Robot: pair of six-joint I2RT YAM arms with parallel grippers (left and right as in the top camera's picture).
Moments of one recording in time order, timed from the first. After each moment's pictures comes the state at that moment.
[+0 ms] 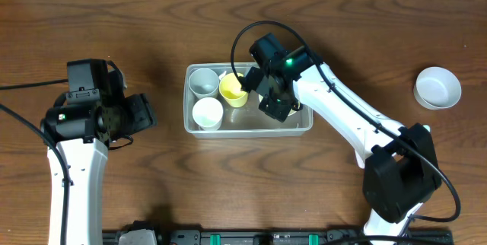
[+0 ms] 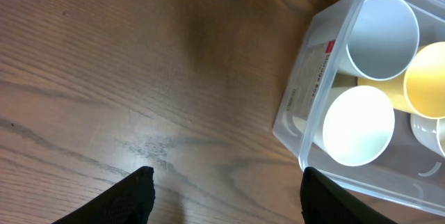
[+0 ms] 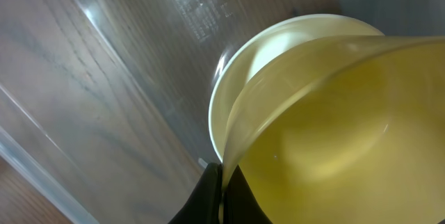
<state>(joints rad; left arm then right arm) 0.14 1.22 1.14 -1.12 0.12 -0.25 0.60 1.90 1.54 -1.08 0.00 -0.42</state>
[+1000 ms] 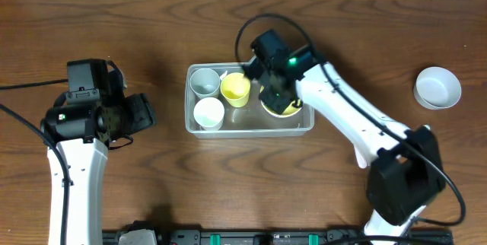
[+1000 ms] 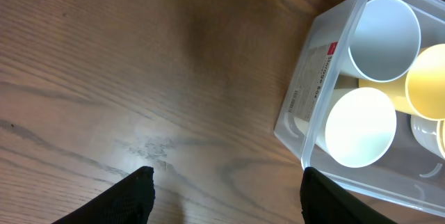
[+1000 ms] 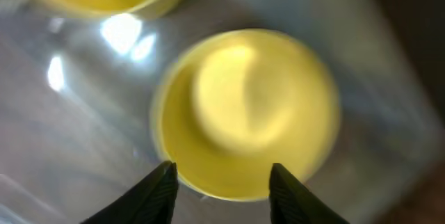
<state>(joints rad) 0.14 1.22 1.14 -1.12 0.12 -0.25 0.57 1.86 1.56 -1.01 0.08 -0.22</state>
